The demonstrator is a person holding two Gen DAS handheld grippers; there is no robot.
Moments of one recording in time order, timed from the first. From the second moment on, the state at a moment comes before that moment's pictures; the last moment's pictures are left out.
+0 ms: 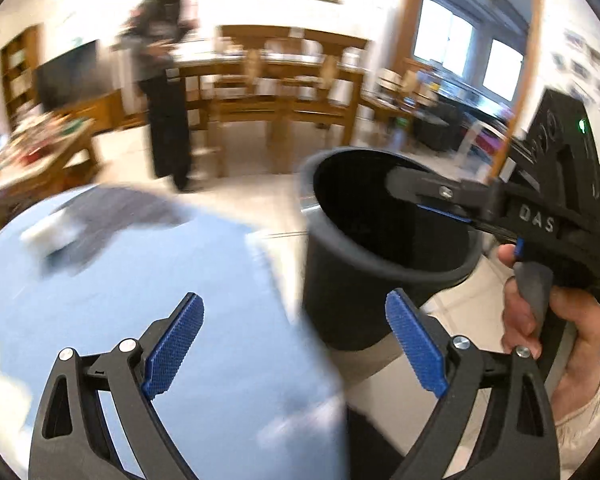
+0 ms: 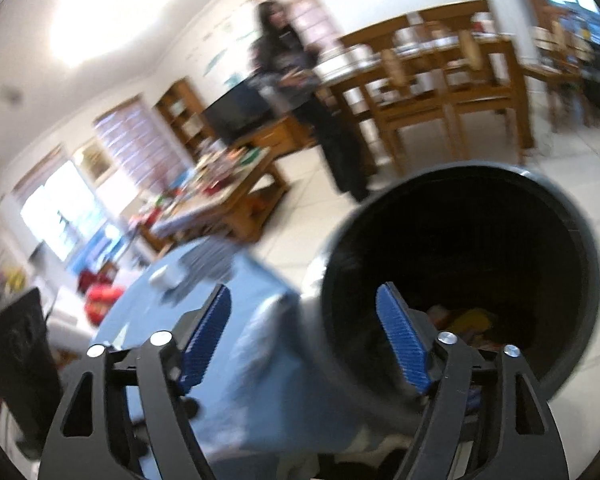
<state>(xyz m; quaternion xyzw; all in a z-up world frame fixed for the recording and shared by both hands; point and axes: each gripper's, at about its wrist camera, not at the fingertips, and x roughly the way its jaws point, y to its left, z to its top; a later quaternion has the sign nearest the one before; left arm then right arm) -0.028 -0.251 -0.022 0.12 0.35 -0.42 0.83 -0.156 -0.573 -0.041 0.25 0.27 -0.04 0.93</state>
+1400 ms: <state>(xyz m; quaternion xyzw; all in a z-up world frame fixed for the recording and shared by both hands) 0.048 -0.026 -0.057 -0.03 0.44 -0.24 0.86 0.169 -0.332 -0.080 0.05 0.45 -0.06 0.89</state>
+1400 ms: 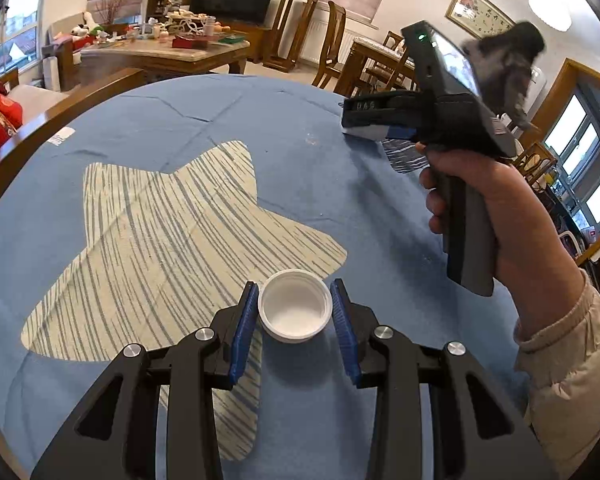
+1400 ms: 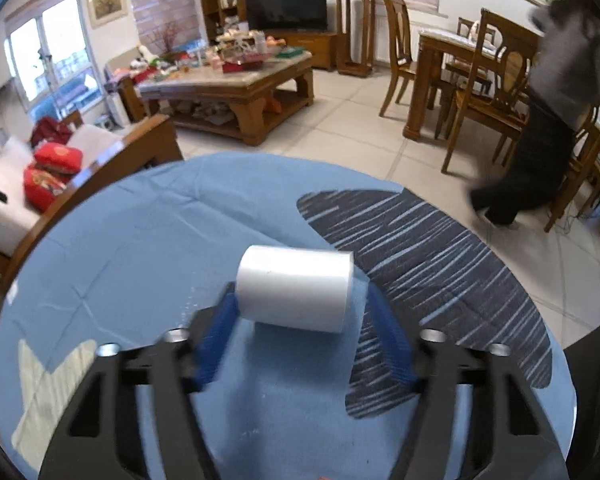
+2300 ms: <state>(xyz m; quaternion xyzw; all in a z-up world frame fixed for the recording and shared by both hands) -0.005 -0.009 -0.013 -0.03 0.30 -0.18 0.94 -0.054 -0.311 0.013 0.11 0.32 0.13 0.93</state>
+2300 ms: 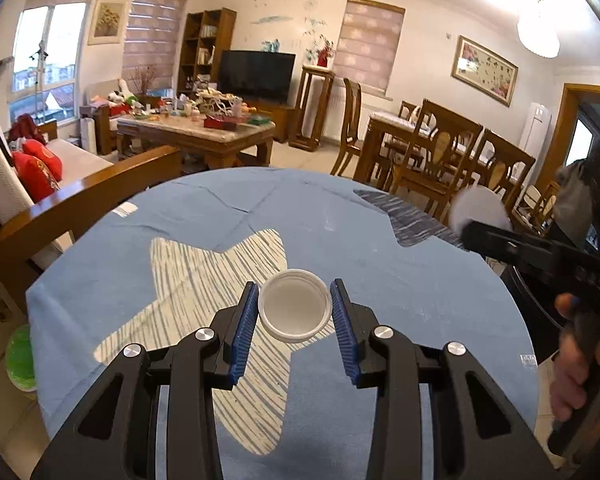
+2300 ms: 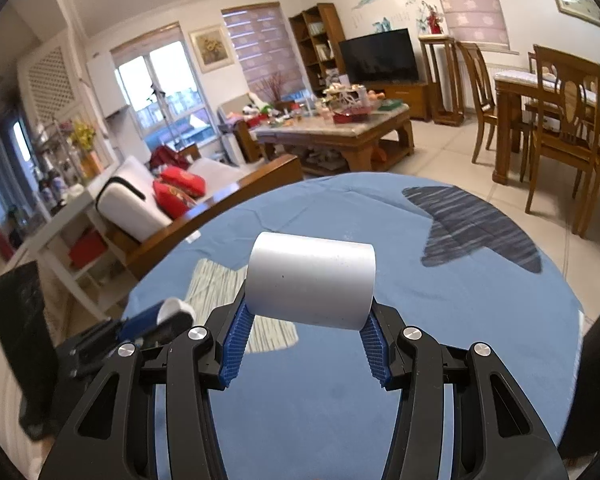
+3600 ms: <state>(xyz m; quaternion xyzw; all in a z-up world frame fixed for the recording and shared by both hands) -0.047 -0.339 0.000 0.07 0.26 -0.45 0.85 -0.225 -0.633 -0.027 0.25 0.23 -0.10 0.94</state>
